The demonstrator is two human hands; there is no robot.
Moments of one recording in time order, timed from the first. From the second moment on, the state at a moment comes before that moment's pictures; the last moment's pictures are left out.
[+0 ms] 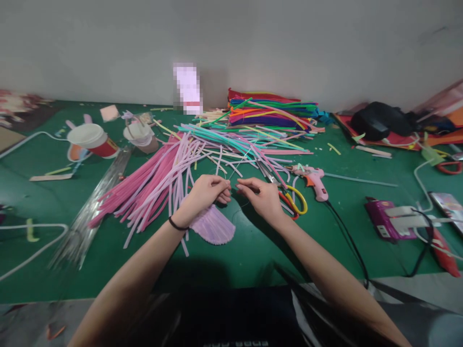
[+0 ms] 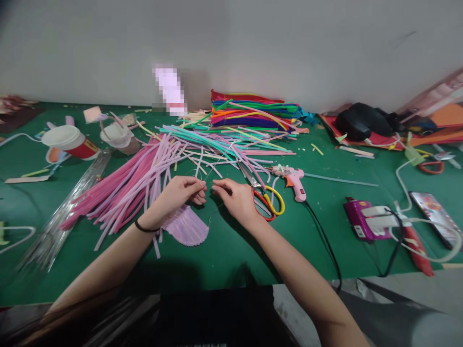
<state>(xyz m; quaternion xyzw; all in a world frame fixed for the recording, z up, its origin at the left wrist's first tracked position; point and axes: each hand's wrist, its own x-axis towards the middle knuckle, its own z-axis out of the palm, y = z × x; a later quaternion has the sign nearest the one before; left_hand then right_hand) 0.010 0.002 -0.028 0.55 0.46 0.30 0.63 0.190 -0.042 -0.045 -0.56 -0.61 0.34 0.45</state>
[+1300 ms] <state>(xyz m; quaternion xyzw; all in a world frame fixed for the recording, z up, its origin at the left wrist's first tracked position) 0.007 0.005 -0.027 0.54 0.51 0.33 0.59 0.195 -0.048 -0.053 -0.49 -0.56 0.46 0.48</state>
